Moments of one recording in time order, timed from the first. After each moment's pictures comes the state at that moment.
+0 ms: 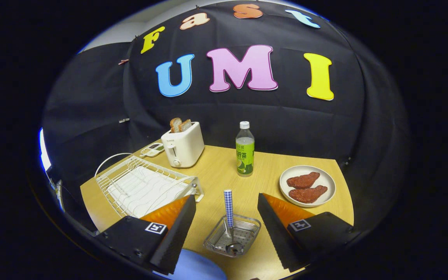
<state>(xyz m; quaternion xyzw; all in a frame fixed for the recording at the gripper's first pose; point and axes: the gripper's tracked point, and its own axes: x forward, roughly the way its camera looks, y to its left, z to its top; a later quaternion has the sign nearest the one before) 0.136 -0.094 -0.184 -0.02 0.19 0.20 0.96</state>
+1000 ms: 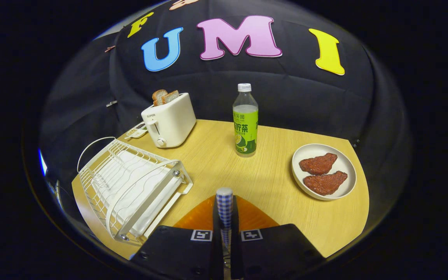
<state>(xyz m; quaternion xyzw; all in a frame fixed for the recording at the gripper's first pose) 0.177 -0.082 -0.251 -0.02 0.28 0.19 0.94</state>
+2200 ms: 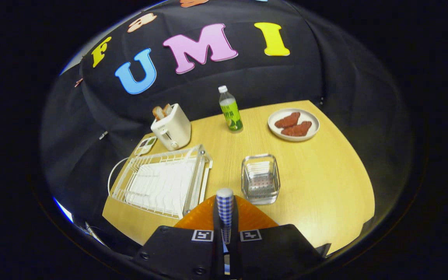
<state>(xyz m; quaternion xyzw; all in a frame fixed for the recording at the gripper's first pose) 0.005 -0.070 -0.221 0.12 0.34 0.06 0.93</state>
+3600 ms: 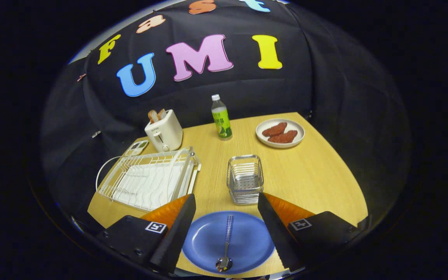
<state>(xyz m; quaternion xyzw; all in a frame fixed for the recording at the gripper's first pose) -0.005 -0.102 -0.181 0.07 0.25 0.04 0.97</state>
